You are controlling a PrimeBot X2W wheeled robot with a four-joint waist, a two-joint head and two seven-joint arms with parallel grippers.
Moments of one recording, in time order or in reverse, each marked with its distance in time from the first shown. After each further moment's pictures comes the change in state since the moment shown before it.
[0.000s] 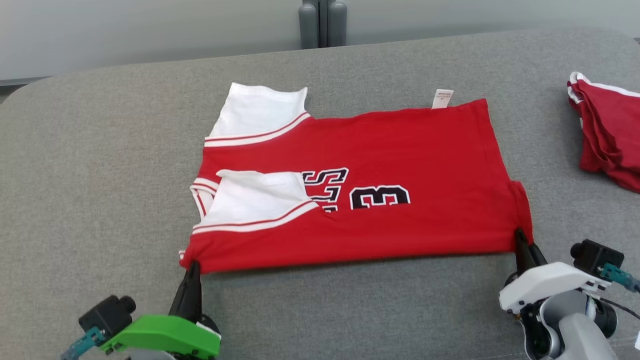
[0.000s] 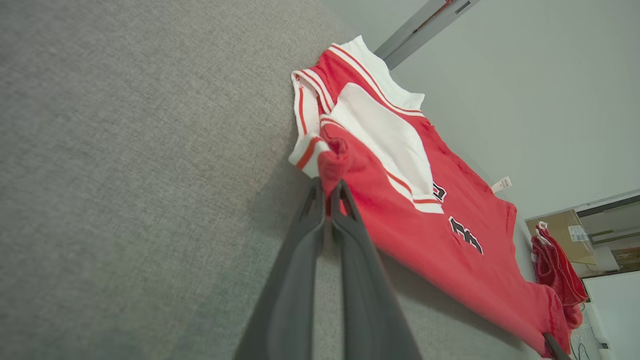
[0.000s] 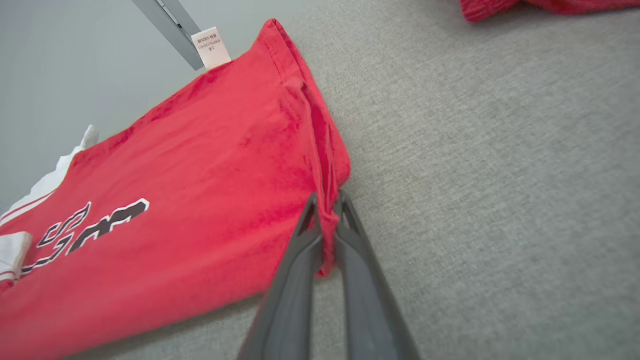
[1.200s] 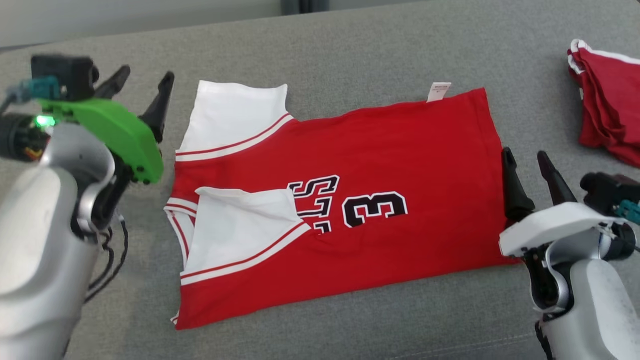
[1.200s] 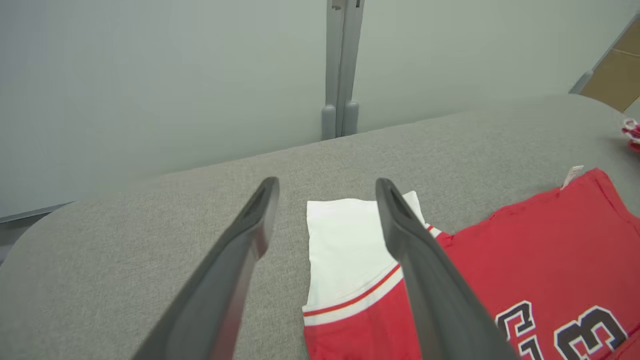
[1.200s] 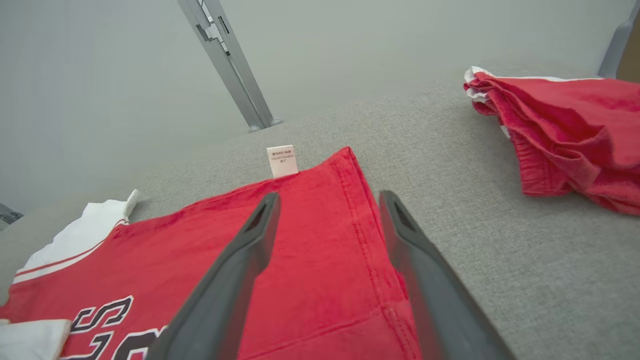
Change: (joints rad) left arm -0.667 0.337 -0.187 0.053 0.293 -0.058 0.393; right arm -0.012 -0.001 0.030 -0.407 -0.117 0.000 0.154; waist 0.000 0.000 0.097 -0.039
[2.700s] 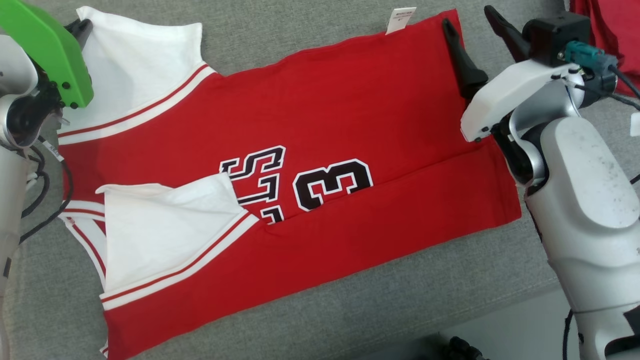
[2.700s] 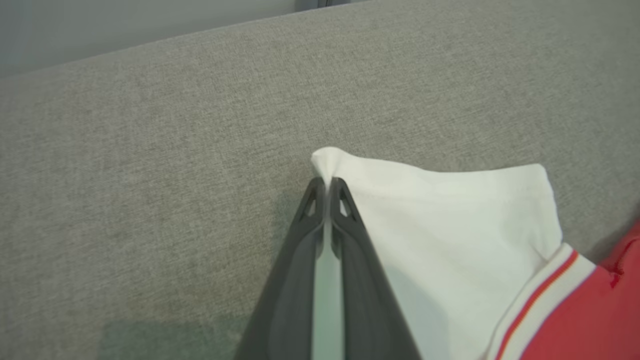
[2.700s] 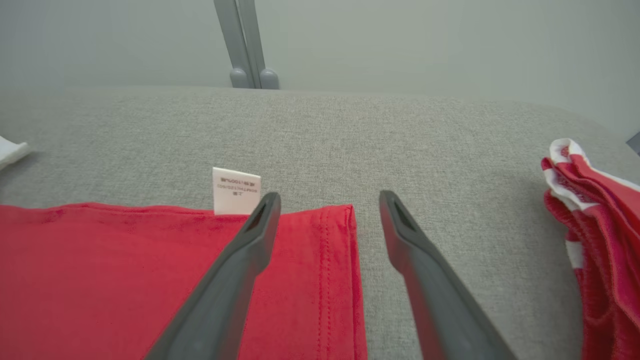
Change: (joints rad) left arm -0.385 0.061 -0.067 0.423 -0.115 -0.115 0.187; right arm -0.522 -0.125 0.299 0.210 -0.057 0.000 0.080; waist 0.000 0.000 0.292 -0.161
